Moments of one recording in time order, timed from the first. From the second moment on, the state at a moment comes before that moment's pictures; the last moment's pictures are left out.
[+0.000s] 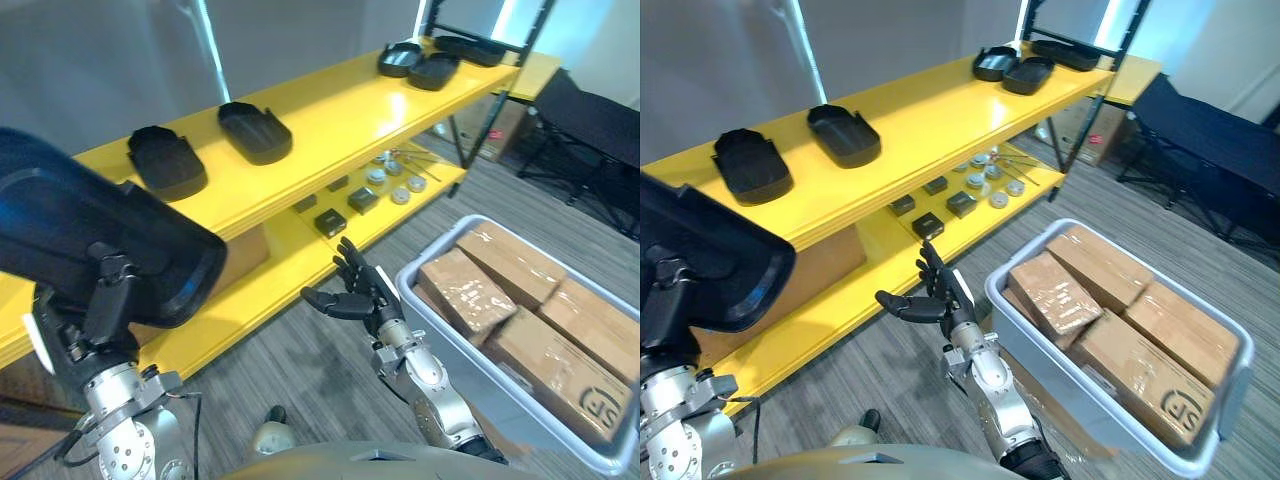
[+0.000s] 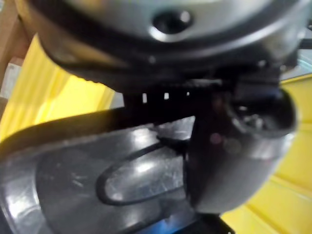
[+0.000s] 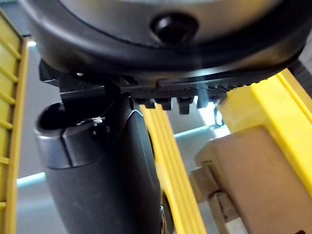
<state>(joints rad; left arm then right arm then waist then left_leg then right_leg) 0.53 -0.08 0.21 -0.48 -0.35 -0.39 0.16 0.11 -0.09 0.33 0.16 0.28 -0.13 0.07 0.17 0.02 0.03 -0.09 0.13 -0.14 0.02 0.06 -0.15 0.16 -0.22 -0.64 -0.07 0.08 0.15</state>
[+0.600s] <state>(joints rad) 0.50 -0.05 0.15 -0.48 -0.43 -0.39 -0.03 0.14 -0.12 0.25 0.14 0.24 -0.18 0.10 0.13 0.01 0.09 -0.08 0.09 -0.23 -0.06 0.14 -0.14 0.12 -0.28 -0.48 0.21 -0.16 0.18</state>
